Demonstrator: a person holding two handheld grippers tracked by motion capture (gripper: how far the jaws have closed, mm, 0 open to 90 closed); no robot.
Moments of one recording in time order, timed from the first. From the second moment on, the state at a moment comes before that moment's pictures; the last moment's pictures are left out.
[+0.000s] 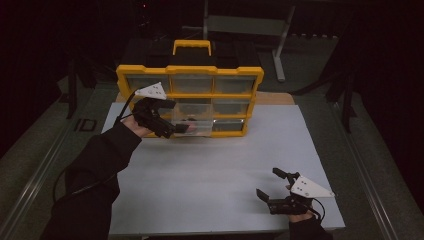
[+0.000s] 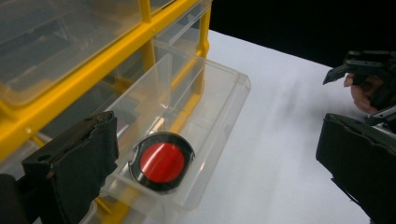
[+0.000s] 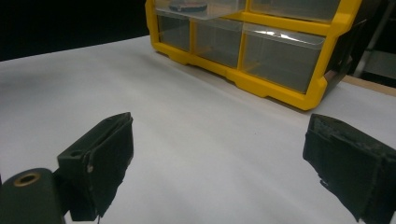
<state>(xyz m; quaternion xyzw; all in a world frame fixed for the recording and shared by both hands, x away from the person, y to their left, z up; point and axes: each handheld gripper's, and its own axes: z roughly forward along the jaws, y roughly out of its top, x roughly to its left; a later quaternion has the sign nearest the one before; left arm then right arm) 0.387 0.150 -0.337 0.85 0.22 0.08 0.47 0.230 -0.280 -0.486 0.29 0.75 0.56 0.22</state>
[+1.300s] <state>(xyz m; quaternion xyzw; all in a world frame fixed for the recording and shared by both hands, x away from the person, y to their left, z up) 0.326 0.192 -0.397 0.83 0.22 0.05 0.51 0.230 -0.279 -0.486 0.28 0.75 0.56 0.22</state>
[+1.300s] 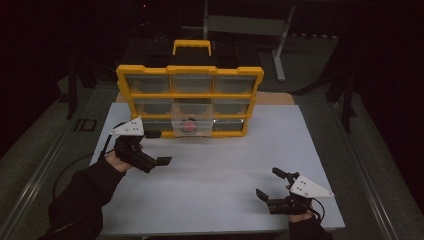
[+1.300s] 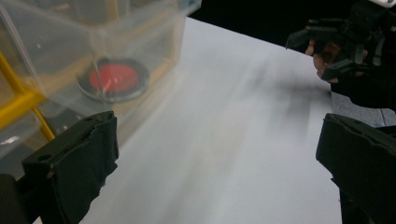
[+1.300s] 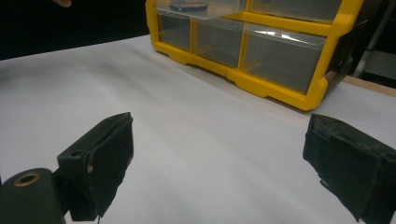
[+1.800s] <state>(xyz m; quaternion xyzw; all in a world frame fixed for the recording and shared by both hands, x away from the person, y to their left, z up) 0.304 0.194 -0.429 0.83 0.21 0.04 0.51 0.230 -0.279 -0.486 0.29 0.75 0.56 0.22</state>
